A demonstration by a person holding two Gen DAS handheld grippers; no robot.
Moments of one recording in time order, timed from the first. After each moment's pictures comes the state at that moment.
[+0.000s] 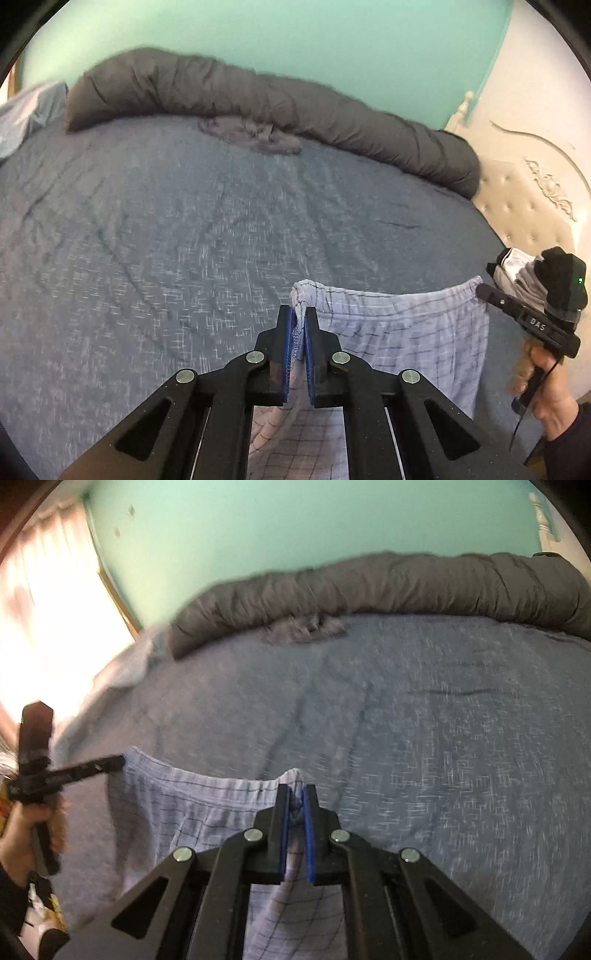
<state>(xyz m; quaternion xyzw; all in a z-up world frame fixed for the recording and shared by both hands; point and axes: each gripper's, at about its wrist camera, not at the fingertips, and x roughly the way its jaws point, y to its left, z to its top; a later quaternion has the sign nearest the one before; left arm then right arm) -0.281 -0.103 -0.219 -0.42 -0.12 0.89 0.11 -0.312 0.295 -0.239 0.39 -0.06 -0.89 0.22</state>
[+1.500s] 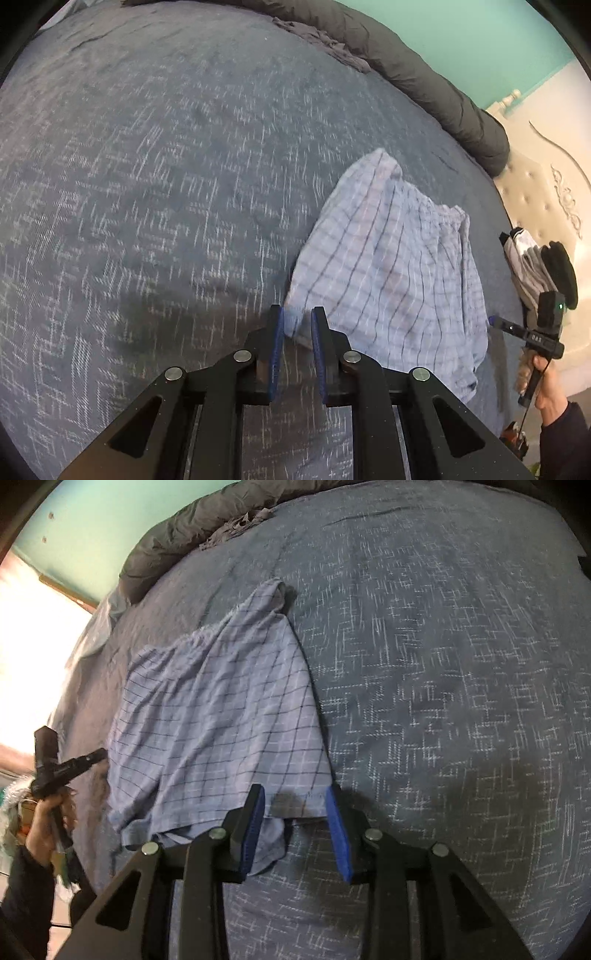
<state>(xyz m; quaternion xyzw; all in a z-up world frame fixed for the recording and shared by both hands) -0.177 -0.198 -0.330 -0.52 -0.21 0.82 0.10 -0.200 0.369 -0.315 0.56 -0.14 -0.79 0.19</state>
